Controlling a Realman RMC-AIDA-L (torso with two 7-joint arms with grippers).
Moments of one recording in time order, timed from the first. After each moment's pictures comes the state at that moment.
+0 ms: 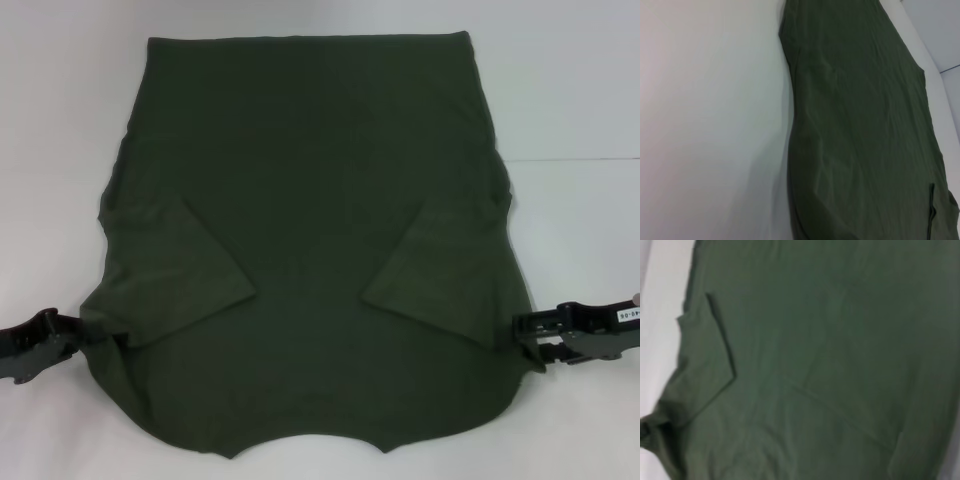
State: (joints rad) left arm -0.55 -1.99 0.18 0.55 2.45 1.37 -2.31; right arm 0.70 1.89 -0.70 -0.46 -2.34 -1.41 2.45
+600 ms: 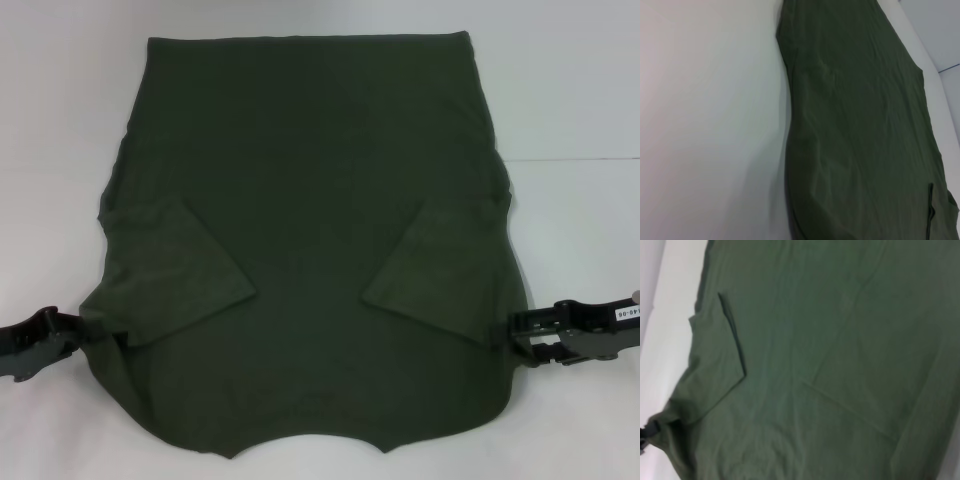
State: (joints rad) left arm -0.55 -1.99 0.18 0.55 2.45 1.37 -2.30; right arm 0.71 1.88 -0.69 -0.45 -2.33 -1.43 2.45
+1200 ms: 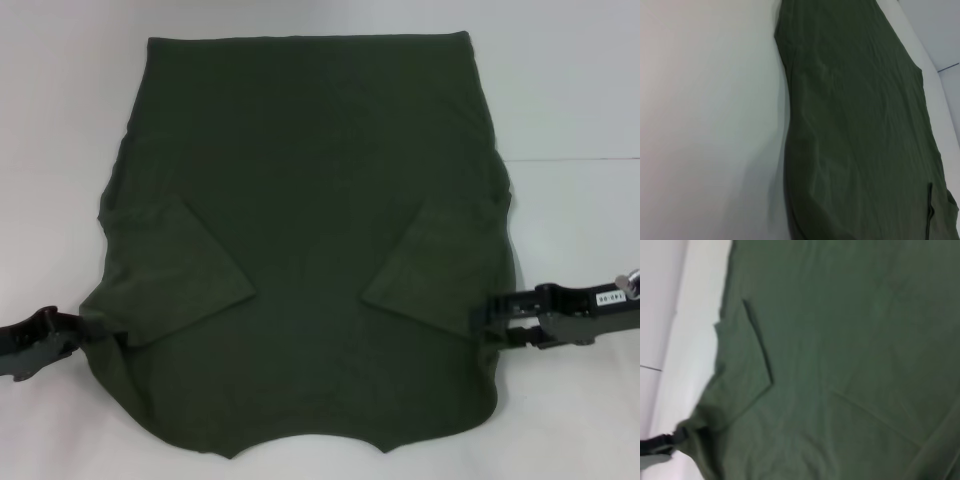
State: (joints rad) left arm -0.55 -1.99 0.18 0.56 2.45 1.37 -2.30; right arm 0.73 1.90 -0.69 -0.45 -2.28 -1.43 2.44
